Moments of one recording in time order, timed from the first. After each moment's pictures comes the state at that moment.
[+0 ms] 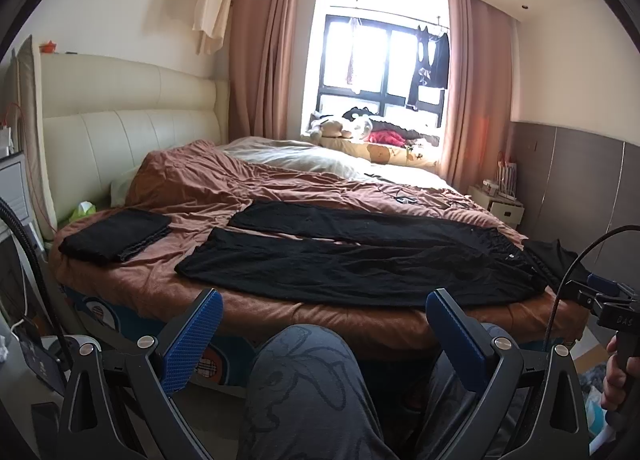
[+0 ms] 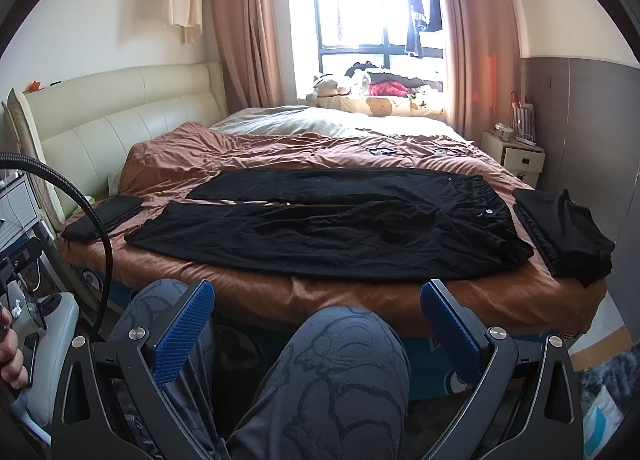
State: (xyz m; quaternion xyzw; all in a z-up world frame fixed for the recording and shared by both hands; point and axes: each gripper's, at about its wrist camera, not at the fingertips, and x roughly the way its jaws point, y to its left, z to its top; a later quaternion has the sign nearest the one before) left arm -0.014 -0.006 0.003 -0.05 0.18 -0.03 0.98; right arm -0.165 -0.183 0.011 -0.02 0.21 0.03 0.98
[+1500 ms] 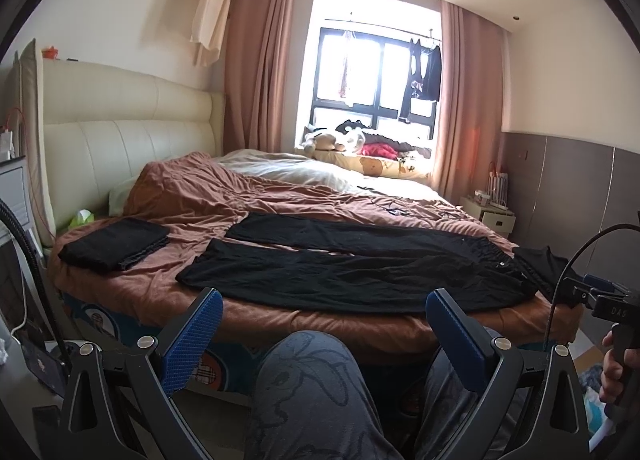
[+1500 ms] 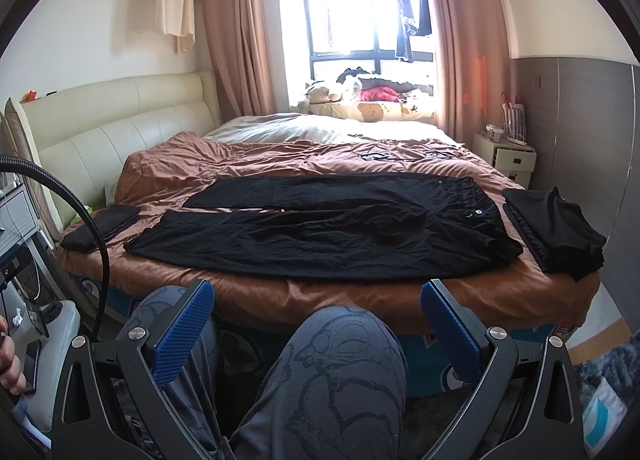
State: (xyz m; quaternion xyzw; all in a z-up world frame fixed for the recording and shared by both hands) left arm -0.036 0.005 0.004 -0.05 0.16 -0.04 0.99; right arm -0.178 -0.184 0.007 -0.01 0.19 0.02 0.98
